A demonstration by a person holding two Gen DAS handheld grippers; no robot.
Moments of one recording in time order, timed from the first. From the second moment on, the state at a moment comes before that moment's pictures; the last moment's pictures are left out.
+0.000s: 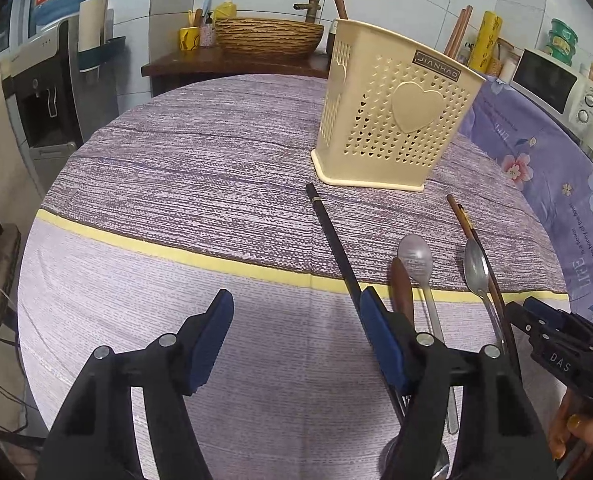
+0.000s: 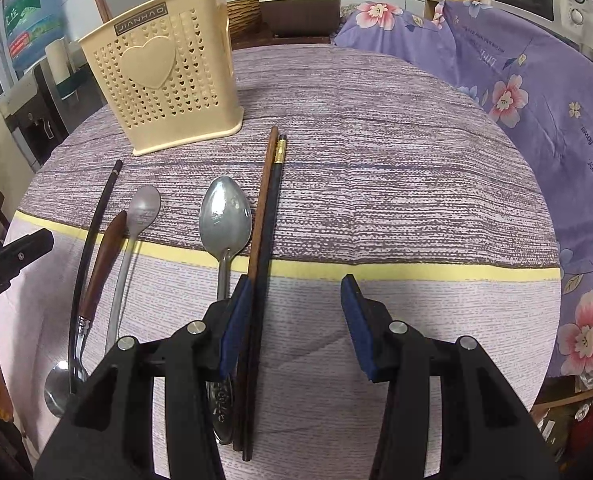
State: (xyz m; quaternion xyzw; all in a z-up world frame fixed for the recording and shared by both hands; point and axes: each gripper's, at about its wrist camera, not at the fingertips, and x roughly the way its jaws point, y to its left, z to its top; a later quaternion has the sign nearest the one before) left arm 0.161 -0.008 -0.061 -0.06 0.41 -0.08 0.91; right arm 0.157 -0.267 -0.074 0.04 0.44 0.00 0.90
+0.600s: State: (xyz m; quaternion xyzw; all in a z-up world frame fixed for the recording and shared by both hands) left arm 0.171 -0.017 -0.057 -0.05 0.41 -0.09 0.90; right arm 0.156 -0.282 -0.067 0.05 0.43 -0.04 0.90
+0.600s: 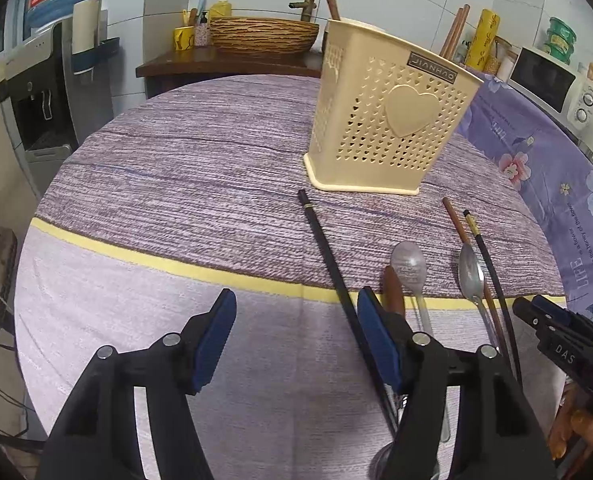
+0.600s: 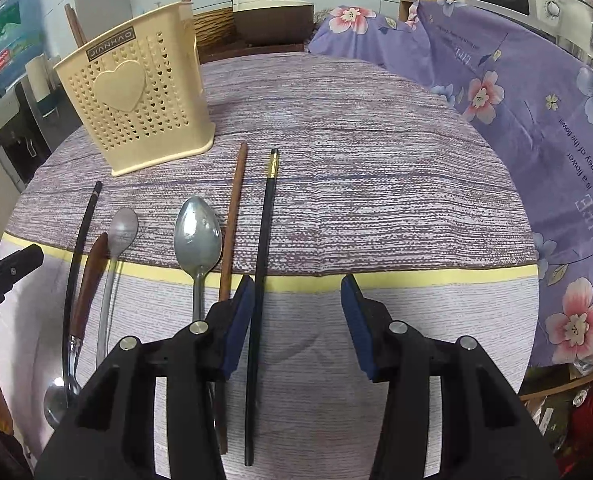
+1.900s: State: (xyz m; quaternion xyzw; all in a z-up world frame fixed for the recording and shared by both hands) left arm 0.255 -0.050 -0.075 -0.05 0.46 -0.02 0.89; right arm 0.295 -0.271 -0.077 0.04 0.45 -0.02 0.89
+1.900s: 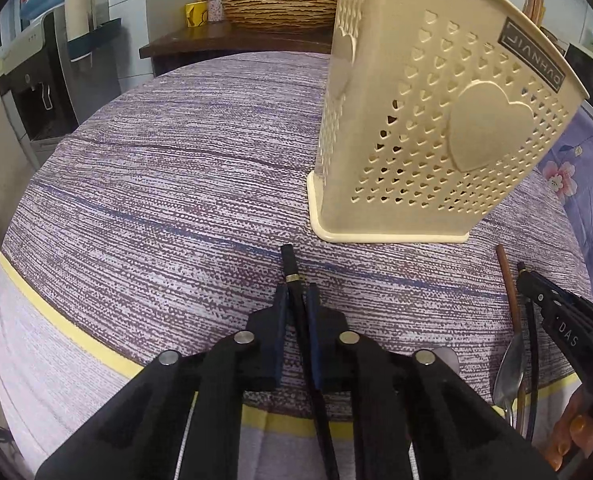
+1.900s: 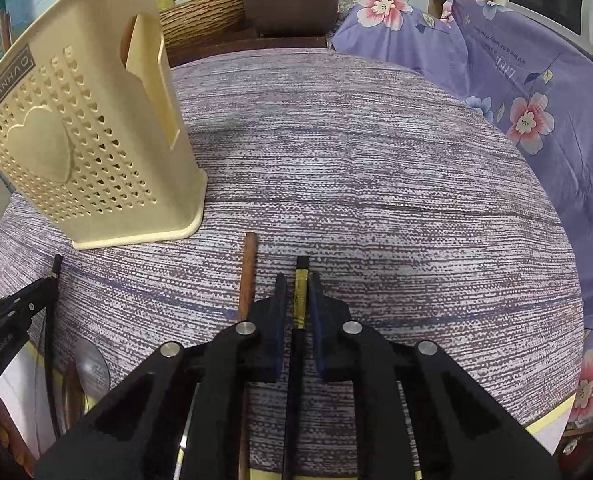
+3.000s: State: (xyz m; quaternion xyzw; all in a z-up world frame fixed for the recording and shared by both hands) left arm 0.182 0.013 0.051 -0.13 0.29 -0.11 0.94; right arm 0.192 -0.315 0.048 0.12 0.28 0.03 0.95
